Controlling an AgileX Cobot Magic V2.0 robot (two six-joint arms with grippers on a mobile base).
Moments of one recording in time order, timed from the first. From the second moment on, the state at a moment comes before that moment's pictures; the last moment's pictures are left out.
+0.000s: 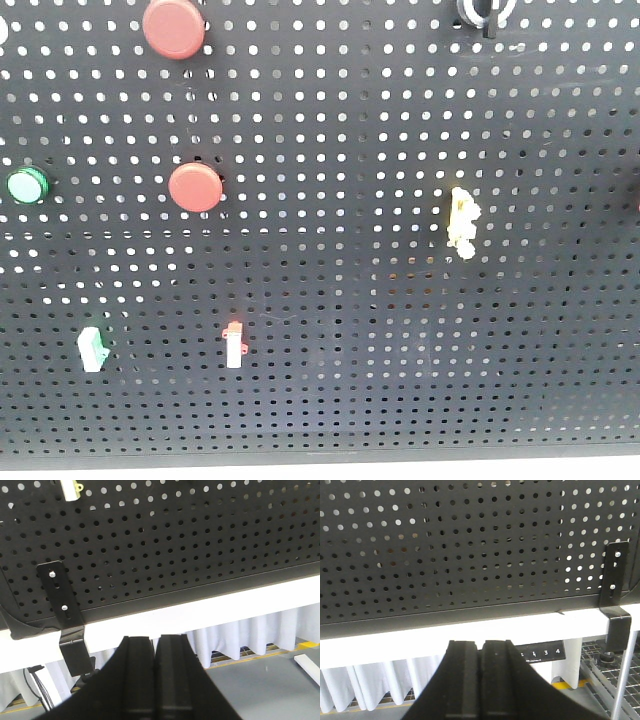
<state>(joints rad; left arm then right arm) -0.13 -0.01 0.03 -0.09 0.18 0.20 -0.06 -0.01 0.03 -0.09 0.14 0.14</state>
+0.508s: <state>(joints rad) -0.13 -0.01 -0.01 -0.11 -0.17 0.04 -0.06 0.02 -0.13 -0.09 -0.08 0.14</state>
